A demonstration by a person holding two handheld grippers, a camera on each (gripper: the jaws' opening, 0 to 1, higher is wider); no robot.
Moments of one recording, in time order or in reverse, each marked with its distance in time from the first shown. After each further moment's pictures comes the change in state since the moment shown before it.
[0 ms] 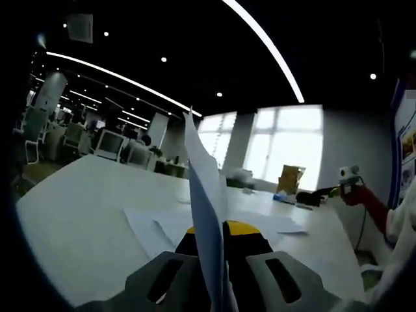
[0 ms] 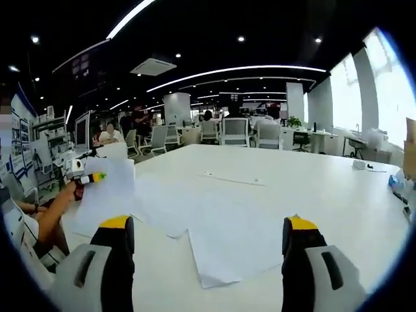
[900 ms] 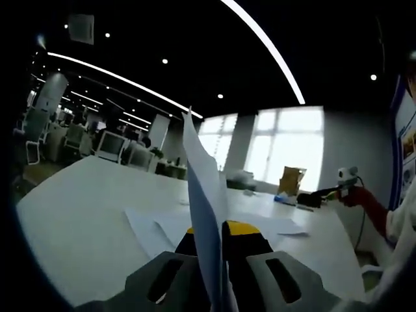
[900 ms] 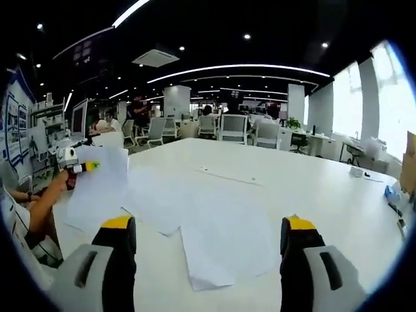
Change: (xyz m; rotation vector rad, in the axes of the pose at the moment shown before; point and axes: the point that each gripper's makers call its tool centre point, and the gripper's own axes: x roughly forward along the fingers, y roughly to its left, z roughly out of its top) left arm 0.000 0.001 0.001 0.003 -0.011 0.007; right arm 0.014 -0.006 -0.004 -0.065 0.043 -0.043
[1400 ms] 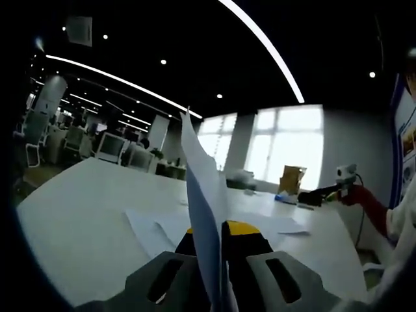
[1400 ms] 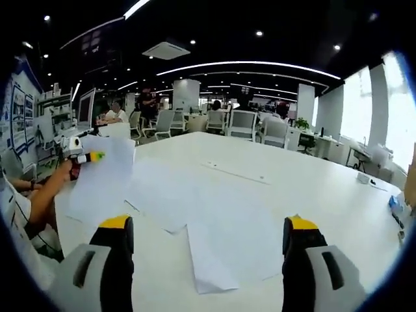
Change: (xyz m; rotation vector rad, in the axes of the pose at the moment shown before) left arm 0.000 0.002 0.001 0.011 0.000 -0.001; right arm 0.014 0.016 -0.001 -0.046 0.039 0.062
